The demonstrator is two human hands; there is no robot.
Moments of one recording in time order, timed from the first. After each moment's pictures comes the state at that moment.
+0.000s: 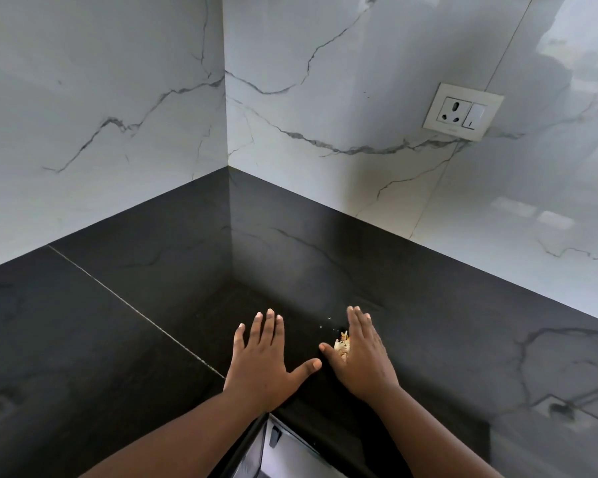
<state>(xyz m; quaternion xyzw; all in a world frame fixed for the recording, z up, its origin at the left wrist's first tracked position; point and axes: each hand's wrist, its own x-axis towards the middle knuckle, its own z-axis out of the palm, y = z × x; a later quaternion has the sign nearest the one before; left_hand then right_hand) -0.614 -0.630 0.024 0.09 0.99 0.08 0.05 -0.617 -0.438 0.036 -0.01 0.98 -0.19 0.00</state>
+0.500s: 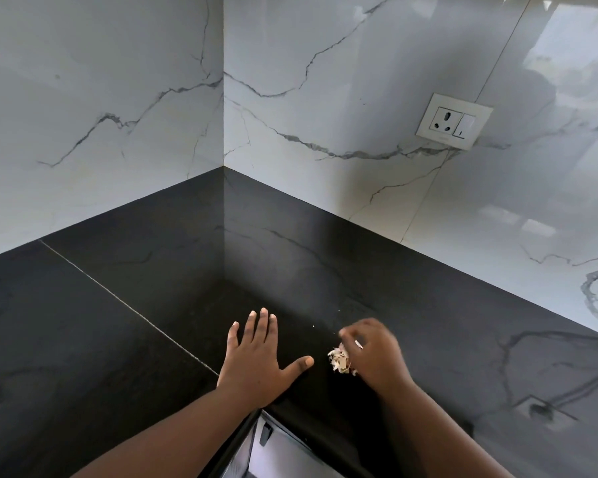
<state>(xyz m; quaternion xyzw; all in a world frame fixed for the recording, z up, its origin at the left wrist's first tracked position) -0.614 -0.632 0.025 0.09 0.99 0.09 0.05 -0.613 -0.420 0.064 0.00 0.95 -0.30 -0.11</state>
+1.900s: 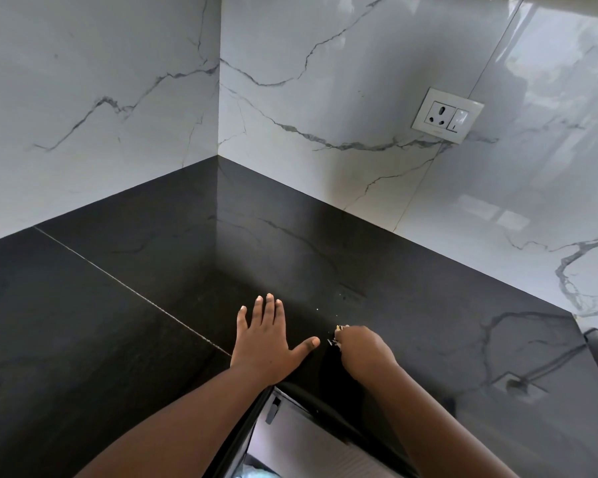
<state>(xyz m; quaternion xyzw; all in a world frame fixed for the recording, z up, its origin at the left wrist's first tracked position) -0.613 -0.636 0.023 0.11 0.99 0.10 0.06 -0.593 -0.464 0.080 0.02 0.99 0.02 0.17</state>
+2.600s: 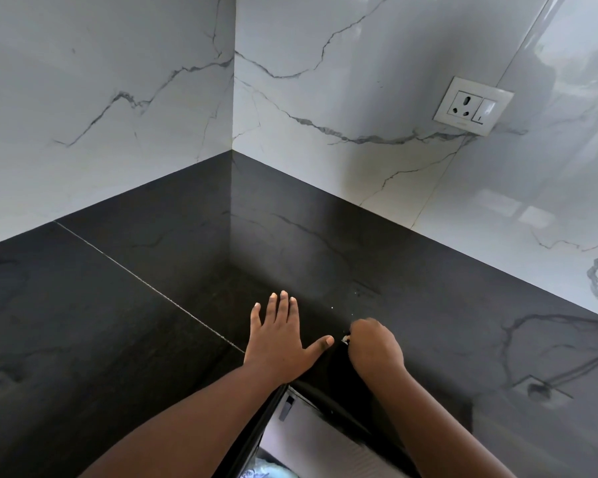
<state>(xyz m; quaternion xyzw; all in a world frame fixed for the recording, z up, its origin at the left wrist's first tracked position) -0.614 -0.637 0.022 0.11 0.99 0.11 0.06 -0.595 -0.479 0.083 0.07 0.99 -0.03 0.11</state>
